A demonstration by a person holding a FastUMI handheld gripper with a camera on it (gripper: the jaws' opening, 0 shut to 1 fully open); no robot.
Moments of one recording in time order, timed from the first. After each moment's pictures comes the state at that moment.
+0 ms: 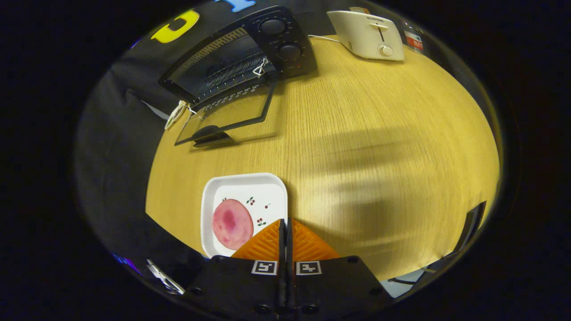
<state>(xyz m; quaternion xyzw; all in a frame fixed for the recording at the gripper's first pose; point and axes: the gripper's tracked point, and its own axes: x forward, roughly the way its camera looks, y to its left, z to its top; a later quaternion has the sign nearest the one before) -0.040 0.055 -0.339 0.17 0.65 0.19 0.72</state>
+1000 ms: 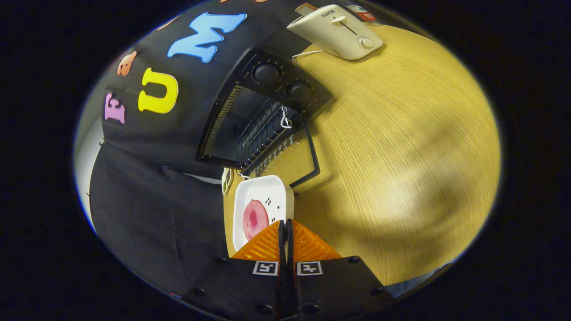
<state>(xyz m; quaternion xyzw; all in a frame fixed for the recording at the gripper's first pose) 0.039 0.114 -0.281 0.41 0.54 0.15 0.72</state>
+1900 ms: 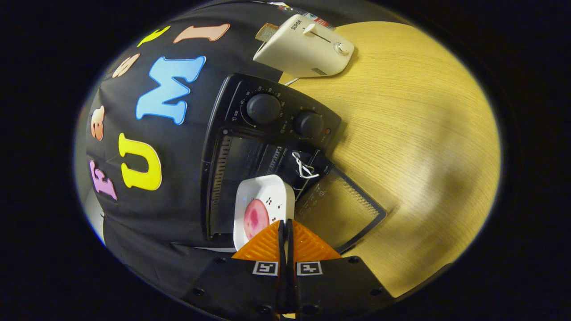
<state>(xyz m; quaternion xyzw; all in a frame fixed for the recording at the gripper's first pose) 0.151 0.174 -0.293 0.54 0.42 -0.03 0.73</state>
